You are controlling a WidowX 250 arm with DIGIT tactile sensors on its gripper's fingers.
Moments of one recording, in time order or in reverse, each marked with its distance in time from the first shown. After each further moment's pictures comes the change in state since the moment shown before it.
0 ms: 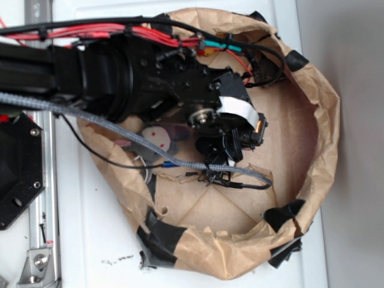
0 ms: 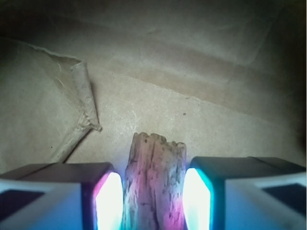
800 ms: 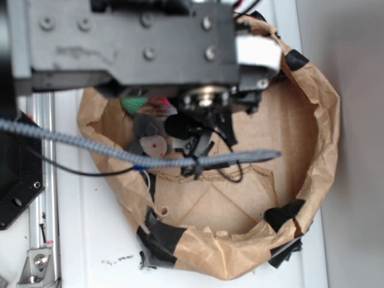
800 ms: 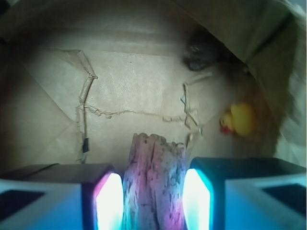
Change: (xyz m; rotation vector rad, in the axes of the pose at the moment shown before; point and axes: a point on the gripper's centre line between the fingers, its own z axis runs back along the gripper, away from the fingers) arm -0.007 0.002 0.122 0.085 0.285 0.346
